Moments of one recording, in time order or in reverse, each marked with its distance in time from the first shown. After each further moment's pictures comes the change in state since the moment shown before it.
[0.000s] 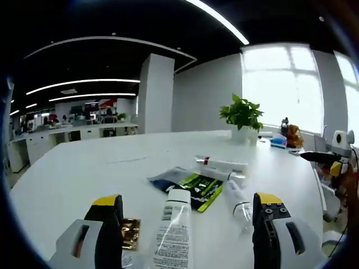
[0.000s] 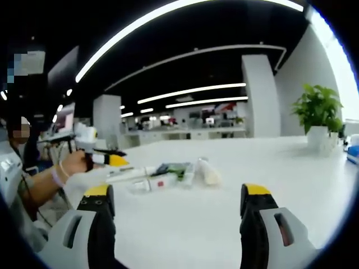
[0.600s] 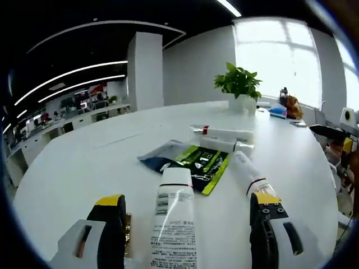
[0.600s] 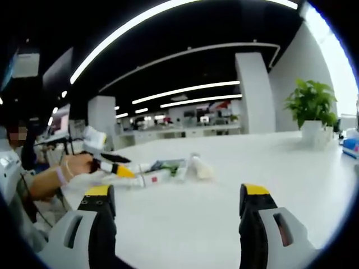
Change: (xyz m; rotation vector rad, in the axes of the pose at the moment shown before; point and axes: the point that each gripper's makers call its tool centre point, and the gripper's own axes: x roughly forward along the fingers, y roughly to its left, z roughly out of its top) left arm 0.036 0.004 -0.039 0.098 0.210 -0.017; right arm -0.011 -0.013 -0.010 0.028 0.008 -0.041
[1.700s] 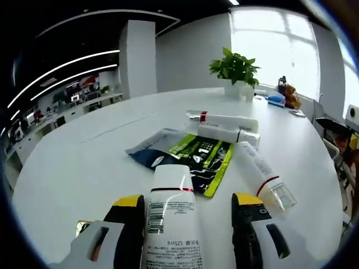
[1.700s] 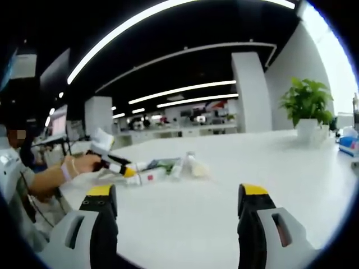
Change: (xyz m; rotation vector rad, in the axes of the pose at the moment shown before) left arm 0.026 -0.003 -0.016 0.019 0.112 -0.040; right arm -0.010 -0.009 -0.002 0.008 0.004 -0.026
